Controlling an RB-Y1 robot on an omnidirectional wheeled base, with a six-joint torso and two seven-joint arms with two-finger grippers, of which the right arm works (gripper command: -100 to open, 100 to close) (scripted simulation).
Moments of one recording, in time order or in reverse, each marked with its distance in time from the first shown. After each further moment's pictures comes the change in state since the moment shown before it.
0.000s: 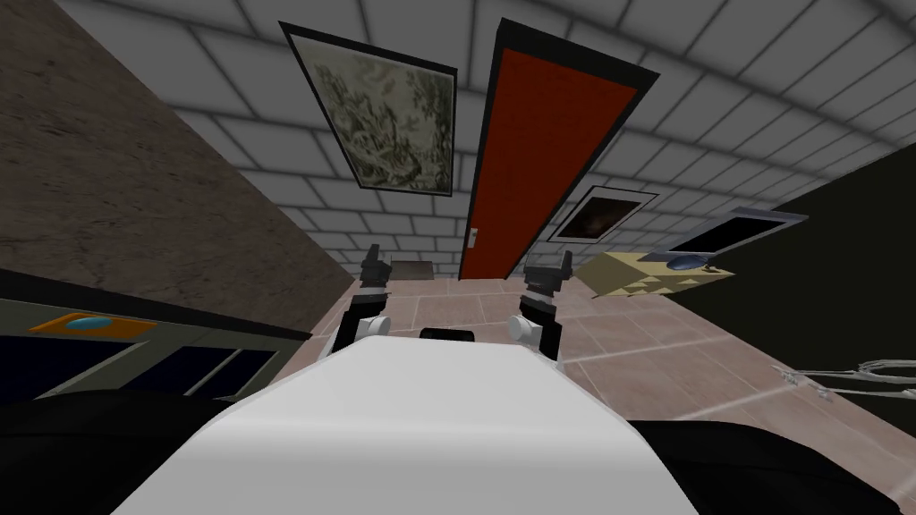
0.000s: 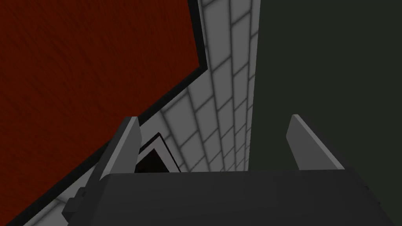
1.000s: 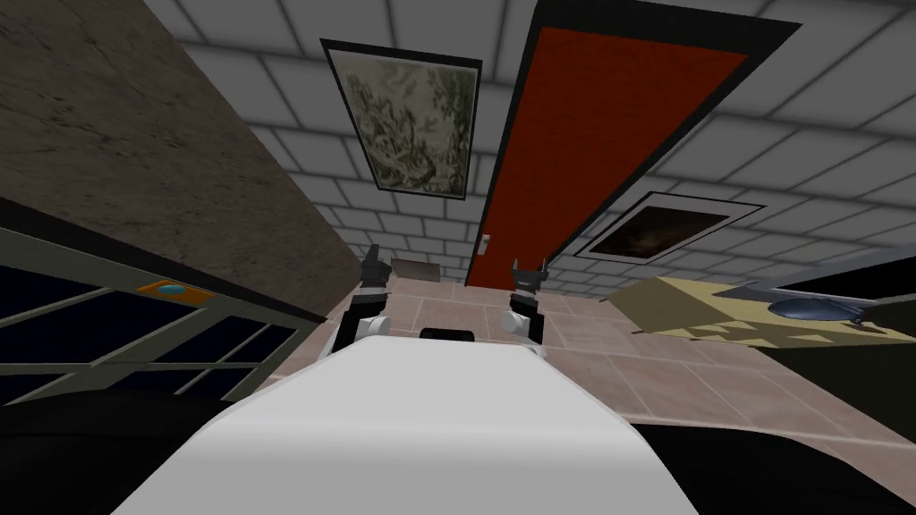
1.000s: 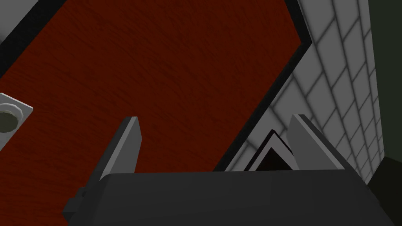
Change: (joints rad) arm -0.094 -0.067 0.044 0.240 -0.277 -0.037 -0.104
